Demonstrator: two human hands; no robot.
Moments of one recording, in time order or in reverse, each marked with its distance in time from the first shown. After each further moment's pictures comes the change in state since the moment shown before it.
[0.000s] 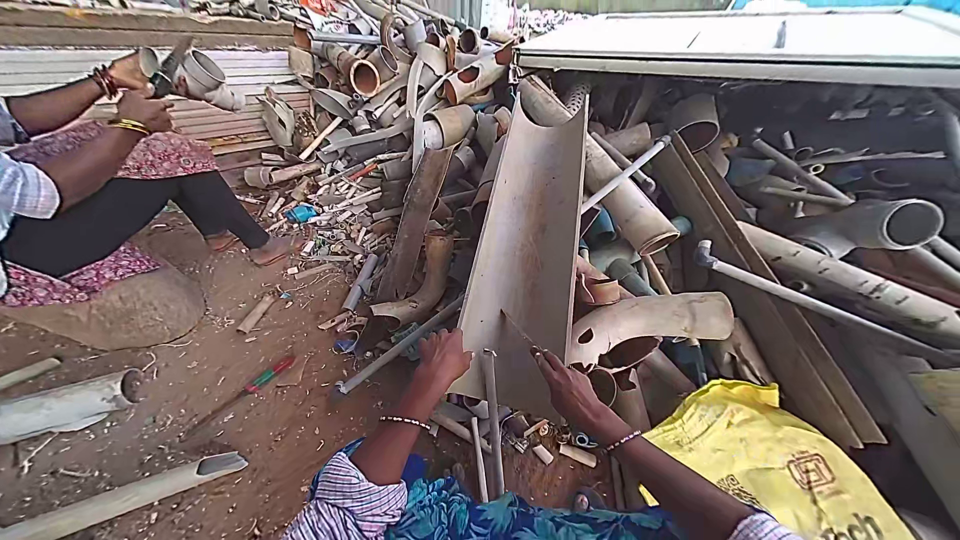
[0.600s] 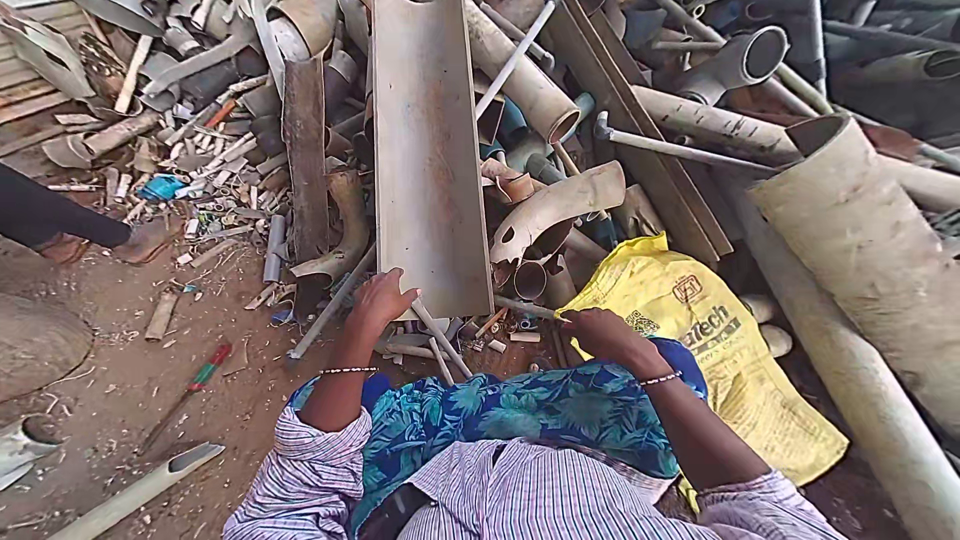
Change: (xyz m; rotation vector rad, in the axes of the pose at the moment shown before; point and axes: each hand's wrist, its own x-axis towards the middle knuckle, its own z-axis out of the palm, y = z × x) left_hand -0.014 0.012 0.040 0.032 0.085 0.152; right_hand -0.166 0.082 0.020 0.208 -0.193 0.279
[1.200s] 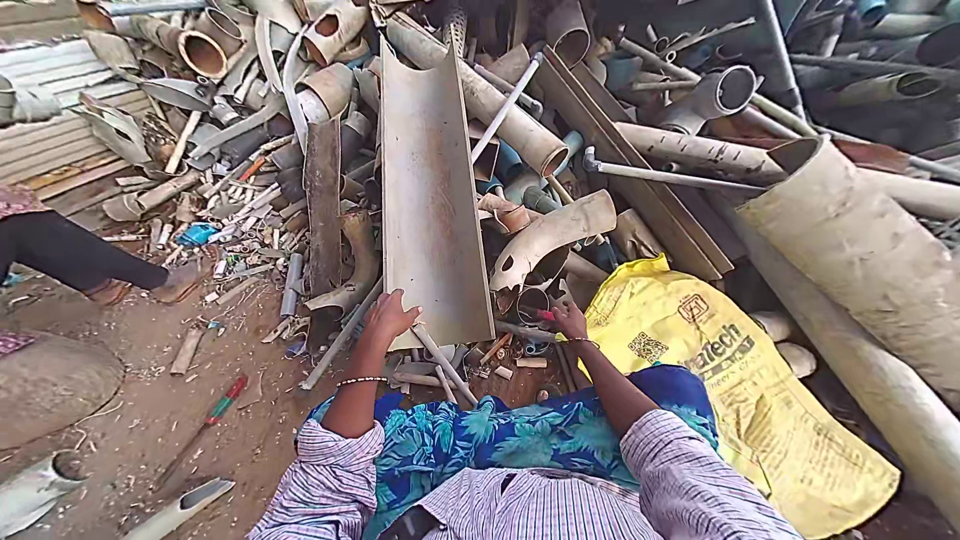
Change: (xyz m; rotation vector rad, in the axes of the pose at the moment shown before) left_hand 0.011 0.013 -0.010 -0.058 0.027 -0.075; right_hand 0.157 0.059 0.065 0.881 0.567 0.276
